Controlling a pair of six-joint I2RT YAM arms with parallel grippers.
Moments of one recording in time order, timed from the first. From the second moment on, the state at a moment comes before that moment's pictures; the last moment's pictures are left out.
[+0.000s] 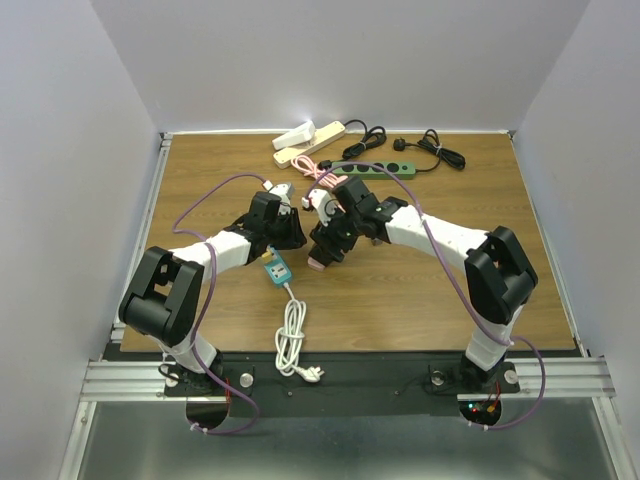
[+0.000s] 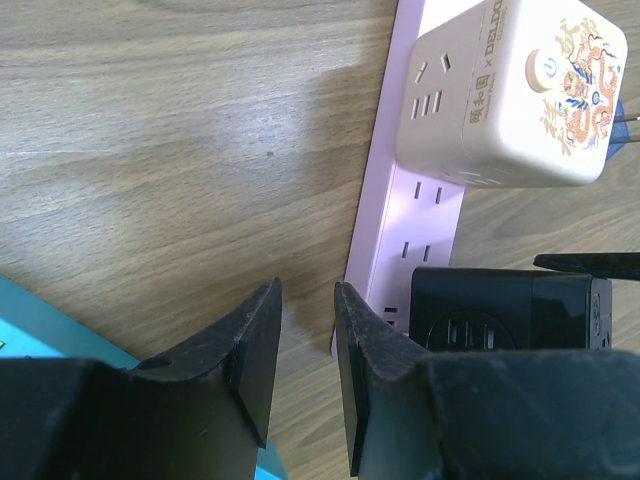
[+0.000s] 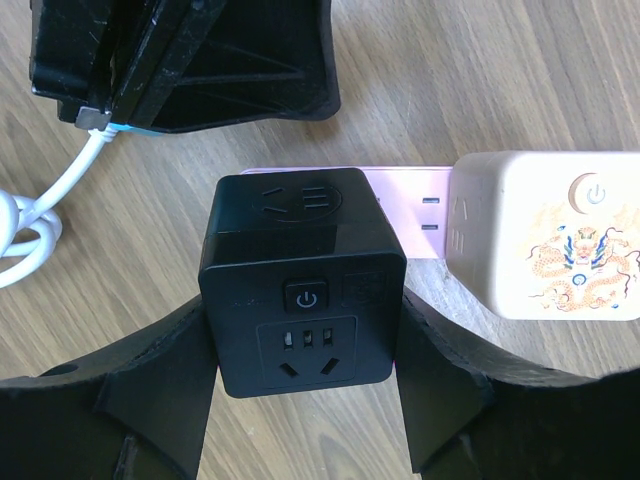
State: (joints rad) left arm -0.44 1.58 0.83 0.03 0.17 -0.43; right arm 0.73 1.81 1.35 -0.44 -0.29 -0.26
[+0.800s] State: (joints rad) left arm -0.44 1.58 0.85 0.01 0.18 -0.42; right arm 0.77 1.84 1.42 -0.50 -0.18 -0.31
